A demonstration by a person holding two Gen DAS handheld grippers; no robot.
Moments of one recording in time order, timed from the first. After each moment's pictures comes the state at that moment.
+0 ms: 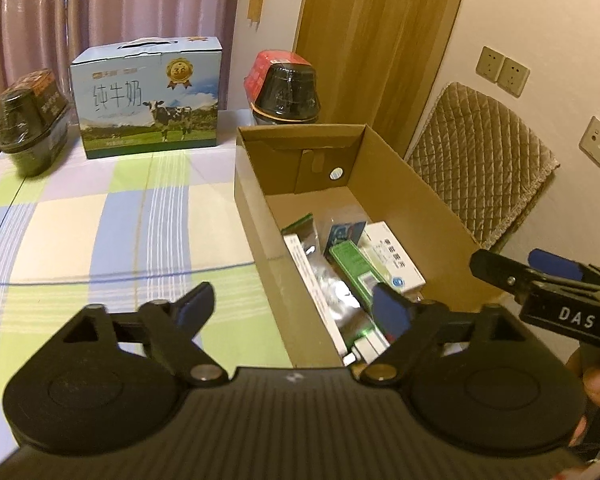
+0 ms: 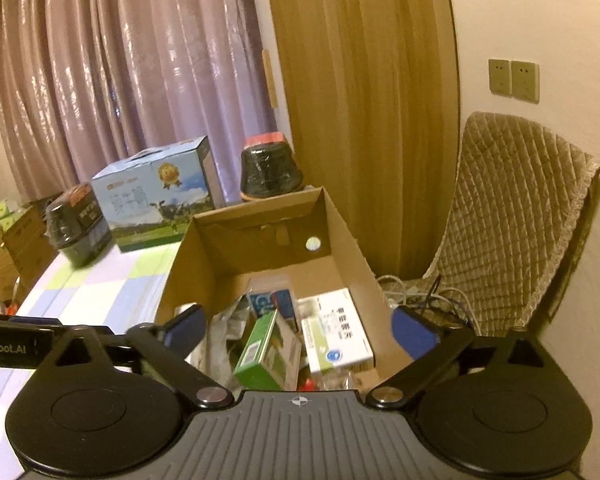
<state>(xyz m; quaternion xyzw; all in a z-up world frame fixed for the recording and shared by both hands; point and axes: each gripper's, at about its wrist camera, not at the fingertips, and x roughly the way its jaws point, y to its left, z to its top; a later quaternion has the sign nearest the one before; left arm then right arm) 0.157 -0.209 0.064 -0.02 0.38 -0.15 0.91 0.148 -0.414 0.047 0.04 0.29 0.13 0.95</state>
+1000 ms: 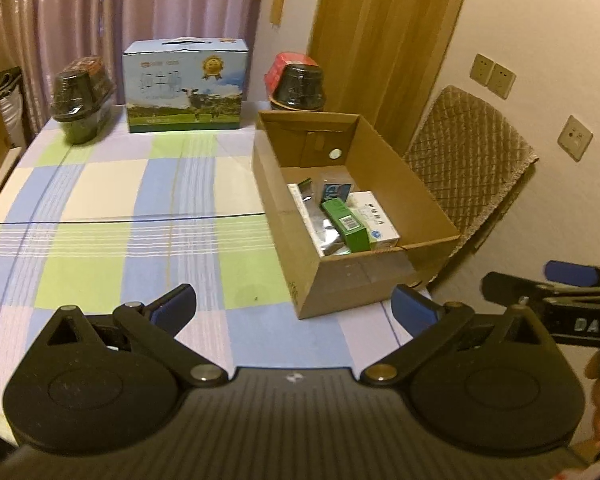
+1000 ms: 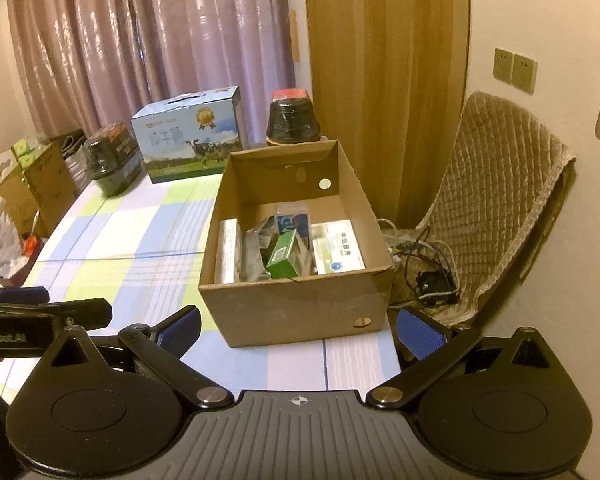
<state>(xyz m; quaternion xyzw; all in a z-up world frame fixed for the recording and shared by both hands) 0.031 -0.192 0.104 -0.04 0.39 -0.12 0.91 0.040 -0.410 0.102 -0.01 0.36 0.14 0.92</state>
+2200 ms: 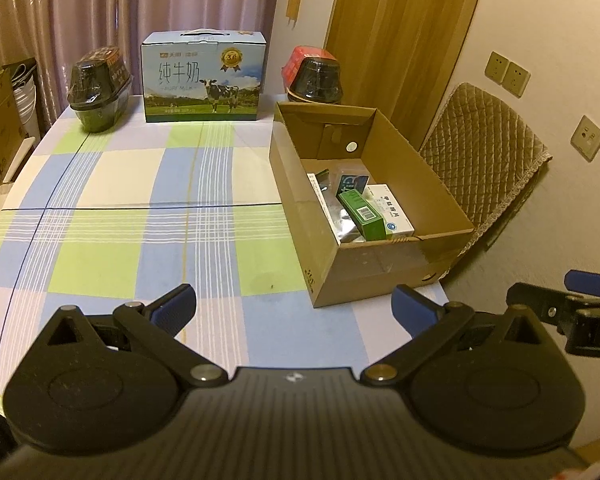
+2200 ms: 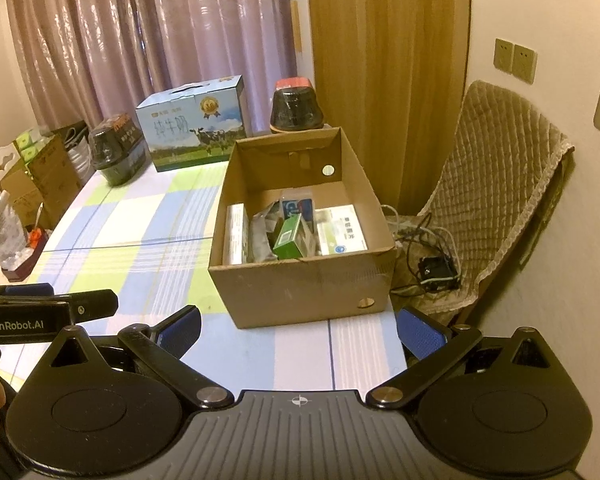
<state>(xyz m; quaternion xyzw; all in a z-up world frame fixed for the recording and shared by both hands) 0.024 -0.184 0.099 -0.04 0.39 -0.09 0.91 0.027 -0.411 0.101 0.00 0.38 0.14 0.91</state>
